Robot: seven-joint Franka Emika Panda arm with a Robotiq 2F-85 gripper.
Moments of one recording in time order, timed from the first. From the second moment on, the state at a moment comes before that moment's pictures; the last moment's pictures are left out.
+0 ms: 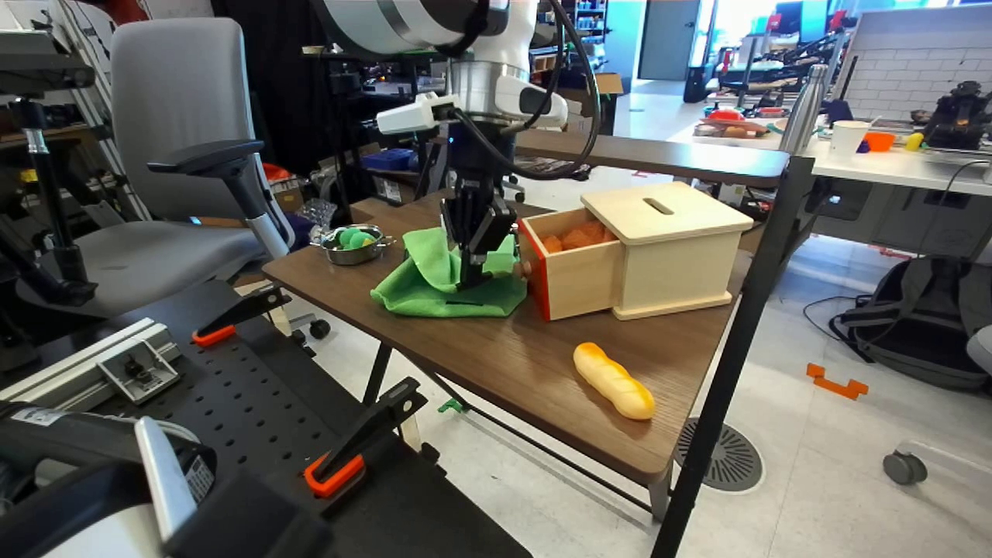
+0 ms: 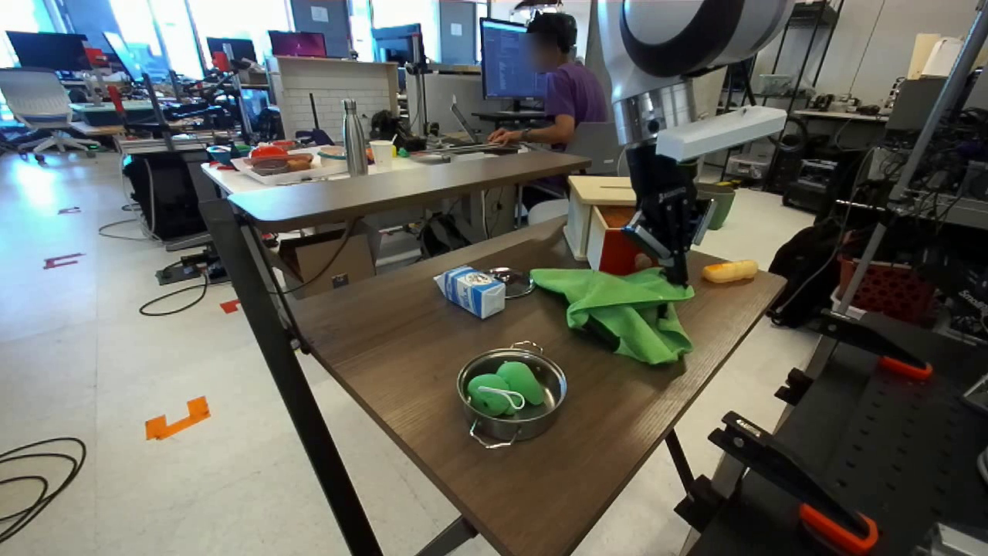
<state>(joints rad) 0.05 0.54 -0.08 -2.01 -0.13 2.23 0.33</state>
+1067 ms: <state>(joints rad) 0.07 0.46 -0.06 -1.99 -0.13 2.17 0.33</state>
